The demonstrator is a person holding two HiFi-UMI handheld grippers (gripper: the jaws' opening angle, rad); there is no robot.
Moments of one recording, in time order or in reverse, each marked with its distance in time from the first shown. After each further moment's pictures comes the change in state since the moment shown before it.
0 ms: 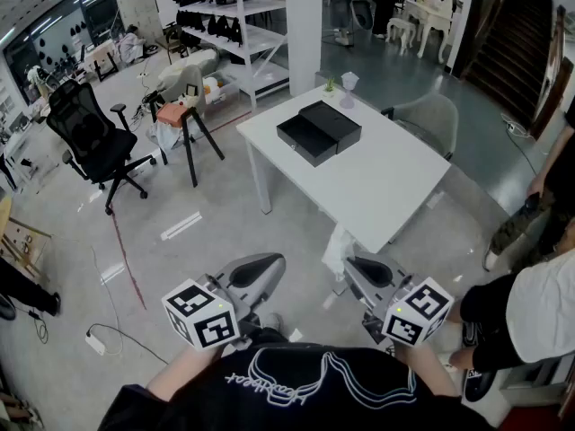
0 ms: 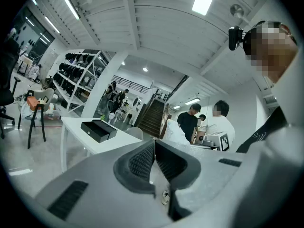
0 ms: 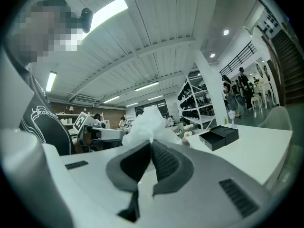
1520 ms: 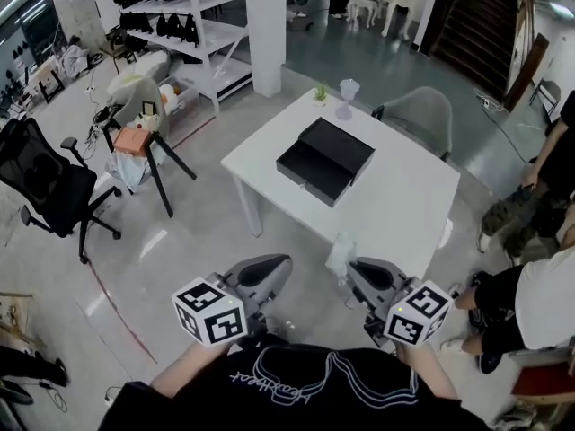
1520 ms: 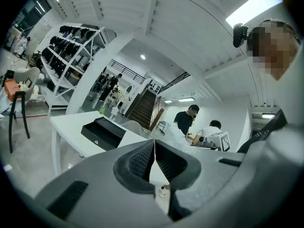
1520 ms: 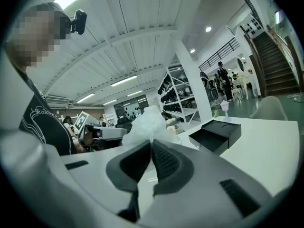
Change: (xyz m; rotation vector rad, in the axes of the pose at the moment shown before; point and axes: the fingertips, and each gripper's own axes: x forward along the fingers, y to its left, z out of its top) left arm 0.076 0.241 0.075 -0.108 0.148 -0.196; right arm 0.213 -0.110 0.014 0.129 0.066 -0.239
